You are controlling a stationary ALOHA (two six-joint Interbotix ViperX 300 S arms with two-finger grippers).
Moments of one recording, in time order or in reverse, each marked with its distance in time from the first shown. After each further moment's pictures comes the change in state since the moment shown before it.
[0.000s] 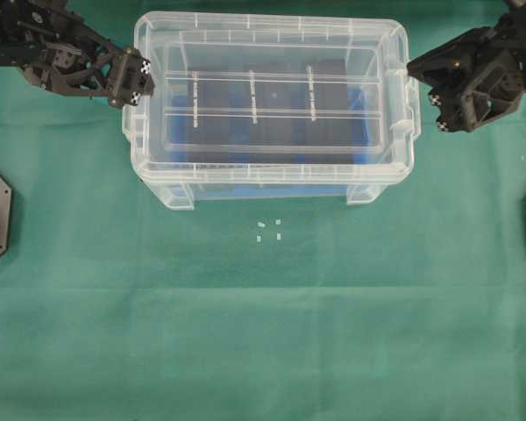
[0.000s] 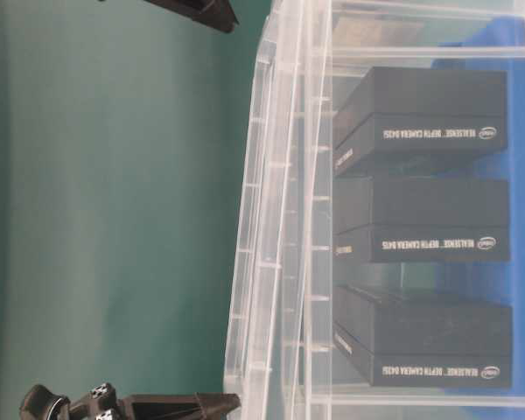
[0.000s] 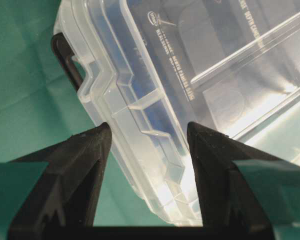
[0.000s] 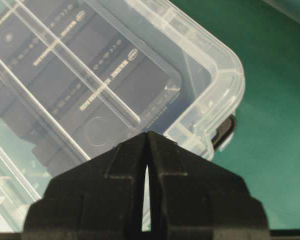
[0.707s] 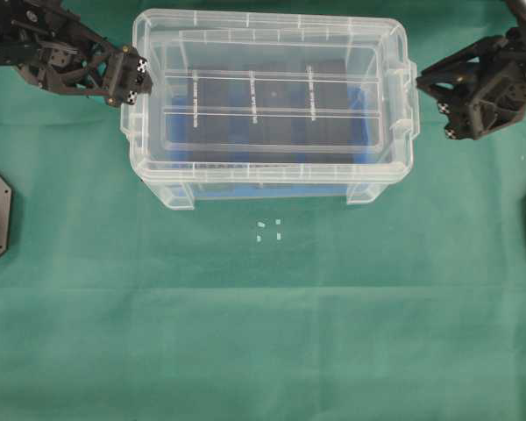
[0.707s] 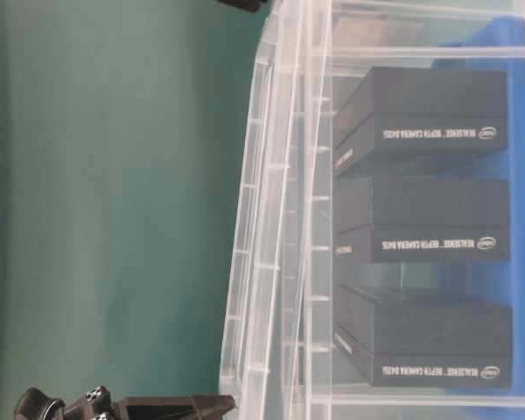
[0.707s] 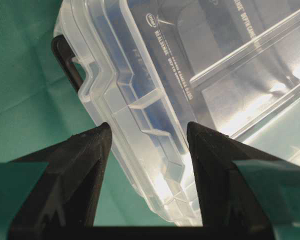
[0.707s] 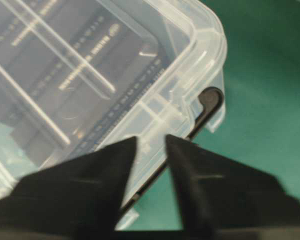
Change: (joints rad) left arm -0.002 -0.009 0.000 0.006 0.000 0.002; right arm -0.026 -0.006 0.092 0.002 -0.069 0.029
